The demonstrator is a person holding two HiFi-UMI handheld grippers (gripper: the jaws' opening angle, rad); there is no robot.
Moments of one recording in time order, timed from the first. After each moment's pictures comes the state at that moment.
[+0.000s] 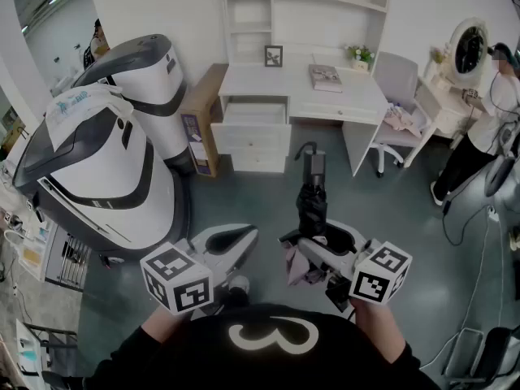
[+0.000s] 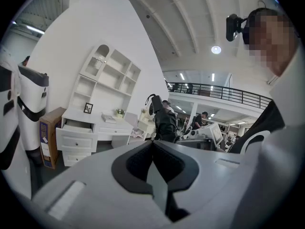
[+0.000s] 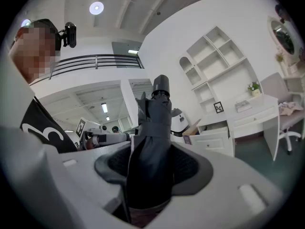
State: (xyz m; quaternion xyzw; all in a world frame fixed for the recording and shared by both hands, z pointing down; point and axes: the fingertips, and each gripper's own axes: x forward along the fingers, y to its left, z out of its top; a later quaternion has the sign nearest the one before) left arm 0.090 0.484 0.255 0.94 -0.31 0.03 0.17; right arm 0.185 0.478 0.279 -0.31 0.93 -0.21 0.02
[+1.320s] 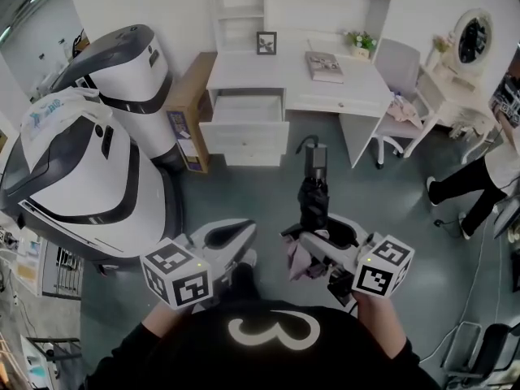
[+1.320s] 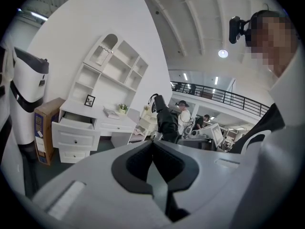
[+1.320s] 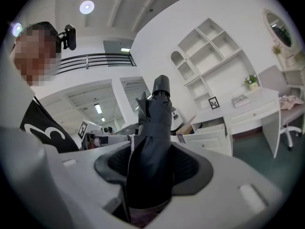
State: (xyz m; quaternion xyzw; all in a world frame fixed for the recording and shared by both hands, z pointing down) left arm 0.077 0.369 0.301 0.93 -0.29 0.04 0.22; right arm 0.179 0.370 0.318 -0.32 0.92 -0.24 0.01
